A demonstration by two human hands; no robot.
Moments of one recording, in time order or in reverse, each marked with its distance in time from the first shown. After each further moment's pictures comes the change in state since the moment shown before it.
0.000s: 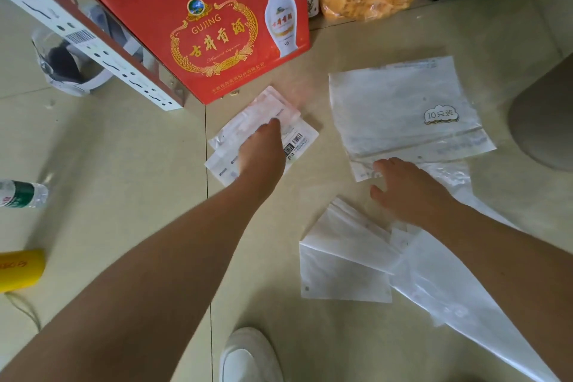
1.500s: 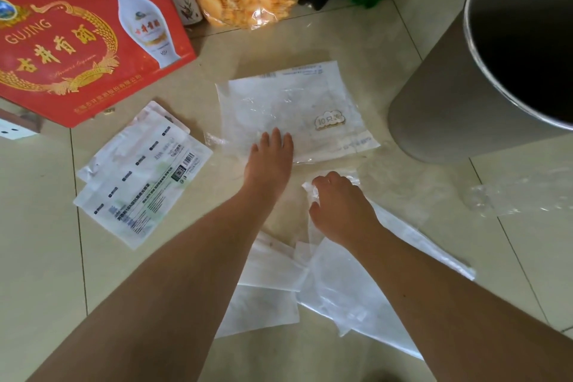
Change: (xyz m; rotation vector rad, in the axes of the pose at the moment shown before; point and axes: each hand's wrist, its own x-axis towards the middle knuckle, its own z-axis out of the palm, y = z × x) left_hand 0.014 0.170 0.108 0.266 -0.215 0.485; right_hand -0.015 0.071 0.013 -0.018 0.101 0.134
